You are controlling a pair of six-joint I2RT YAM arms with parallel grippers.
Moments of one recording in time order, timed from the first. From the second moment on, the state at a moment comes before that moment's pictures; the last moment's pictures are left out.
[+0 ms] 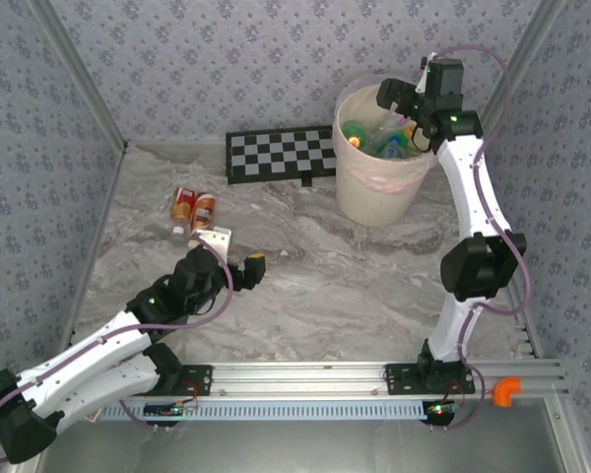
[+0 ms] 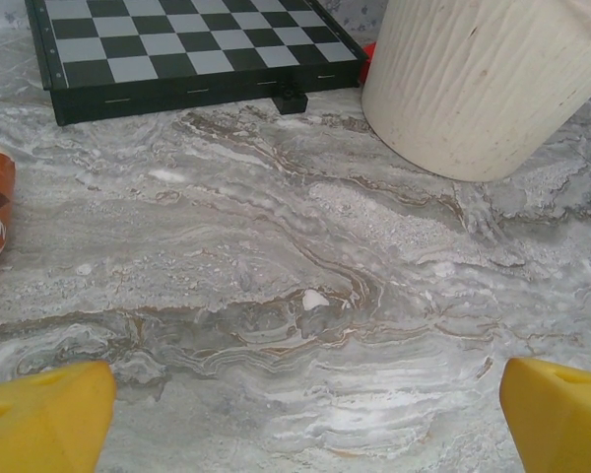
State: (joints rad) left arm -0.84 0.76 0.58 -0.28 -0.31 -0.41; right arm 0.08 1.90 2.10 -0.62 -0.05 0.33
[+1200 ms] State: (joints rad) left arm -0.81 0.74 0.56 -0.32 -0.35 -0.44; right arm 0.18 1.69 1.96 -0.56 -0.13 0.32
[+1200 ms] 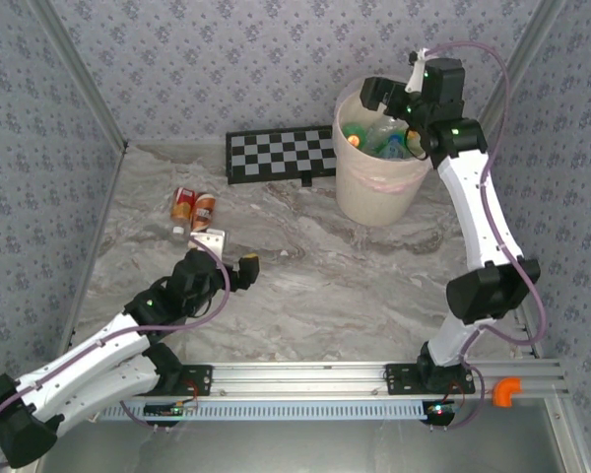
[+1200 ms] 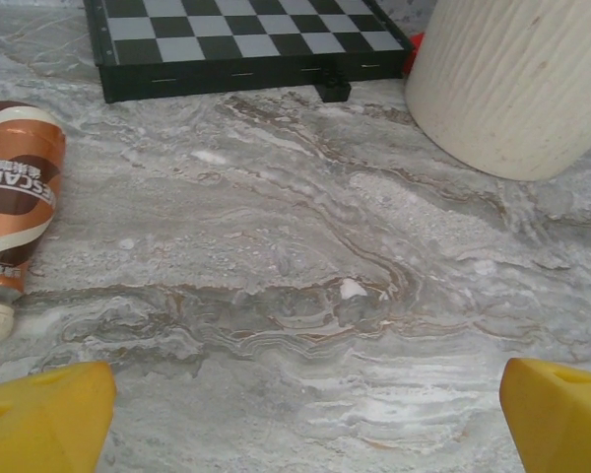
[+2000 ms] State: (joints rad) left arm -0.47 0.96 0.60 -0.37 -0.38 -0.53; right arm 0.50 0.98 0.92 -0.18 -0.07 0.32
